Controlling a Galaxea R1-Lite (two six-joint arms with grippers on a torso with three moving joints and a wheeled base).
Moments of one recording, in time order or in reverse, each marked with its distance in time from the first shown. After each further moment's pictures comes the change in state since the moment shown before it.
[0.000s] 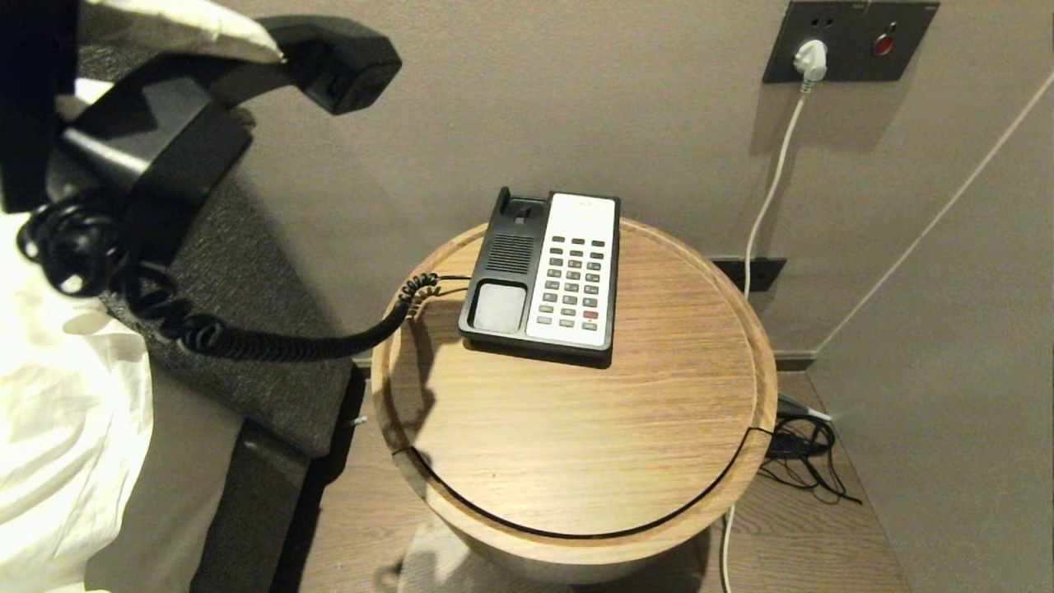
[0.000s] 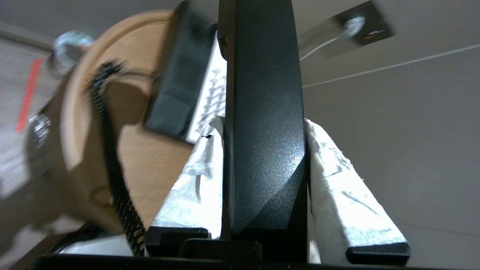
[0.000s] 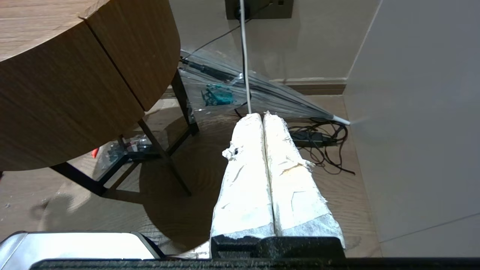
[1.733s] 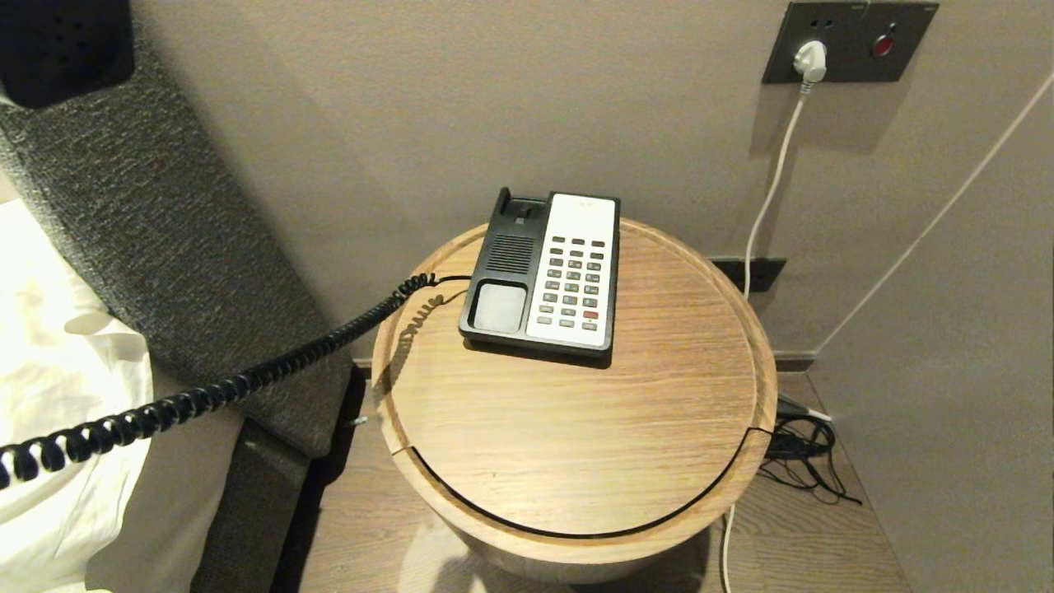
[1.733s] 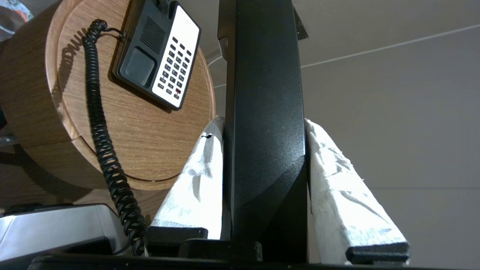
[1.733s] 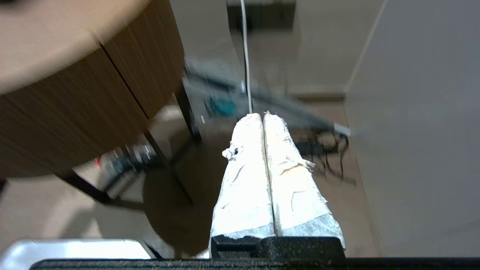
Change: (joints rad) left arm 0.221 -0.404 0.209 -0.003 -0.309 -0.168; right arm 0.000 0.000 -0.075 0.025 0.013 0.009
